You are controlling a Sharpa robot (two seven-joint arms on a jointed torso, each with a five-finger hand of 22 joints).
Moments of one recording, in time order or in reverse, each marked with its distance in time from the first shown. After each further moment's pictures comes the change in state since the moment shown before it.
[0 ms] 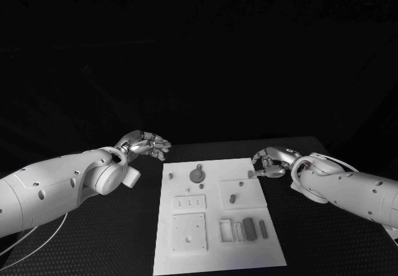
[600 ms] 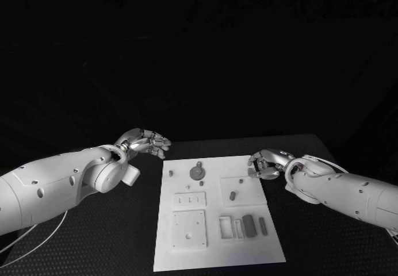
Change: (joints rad) left arm -0.002 -0.001 0.000 0.005 -0.002 0.005 0.000; left_hand 0.000 0.000 0.000 0.000 0.000 0.000 0.000 0.000 0.001 0.000 0.000 0.000 0.003 0.000 0.000 -0.004 0.001 0.000 0.000 0.000 0.000 0.001; right arm -0.036 0.056 0.001 -0.066 -0.001 0.000 0.010; right_hand 0.000 0.000 -0.007 0.007 0.000 -0.006 0.004 -0.004 -0.001 -0.003 0.003 0.000 0.000 -0.006 0.007 0.000 0.000 -0.001 -0.003 0.003 -0.004 0.001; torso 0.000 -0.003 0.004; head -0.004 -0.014
